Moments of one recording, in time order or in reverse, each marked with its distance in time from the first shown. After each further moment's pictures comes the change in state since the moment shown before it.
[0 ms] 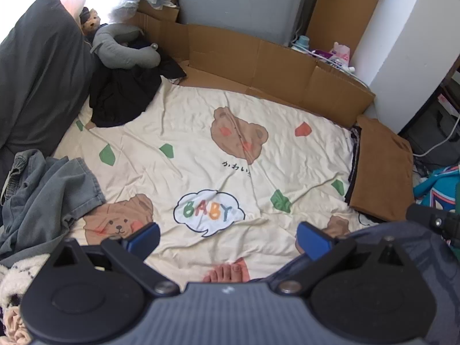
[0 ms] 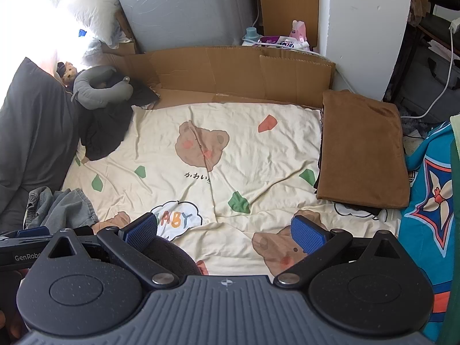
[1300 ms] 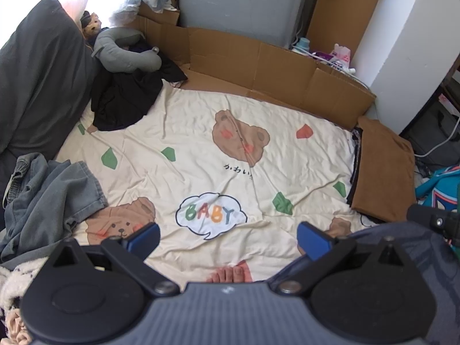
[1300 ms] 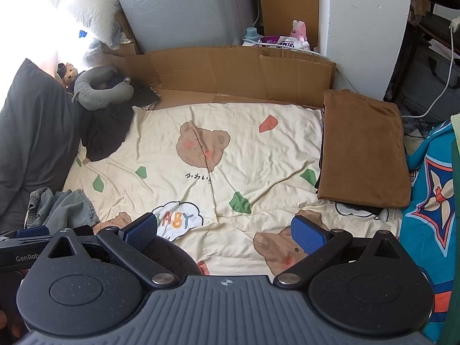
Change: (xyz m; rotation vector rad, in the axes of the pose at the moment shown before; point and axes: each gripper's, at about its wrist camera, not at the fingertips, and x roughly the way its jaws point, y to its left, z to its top) left arm -0.001 -0.004 0.000 0.000 -0.011 0.017; right arm -0.001 -0.002 0.000 0.006 -0.001 0.008
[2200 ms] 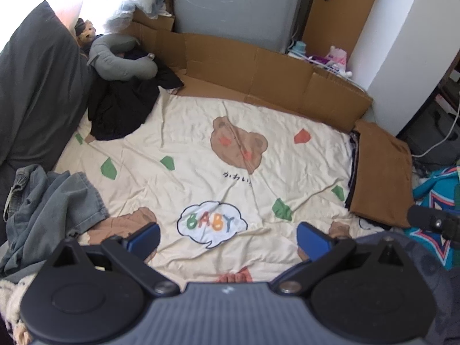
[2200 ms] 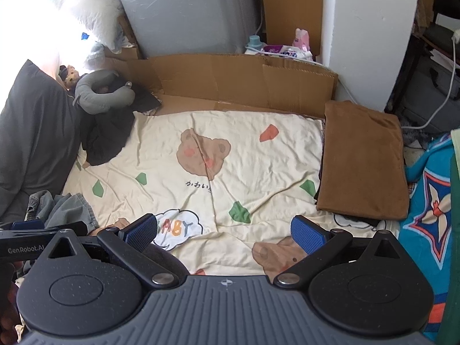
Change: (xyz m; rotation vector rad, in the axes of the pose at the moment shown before) left arm -0.007 0.010 0.025 0.020 -0.010 -0.005; right arm -0.005 0.009 0.017 -0.022 -0.021 -0.005
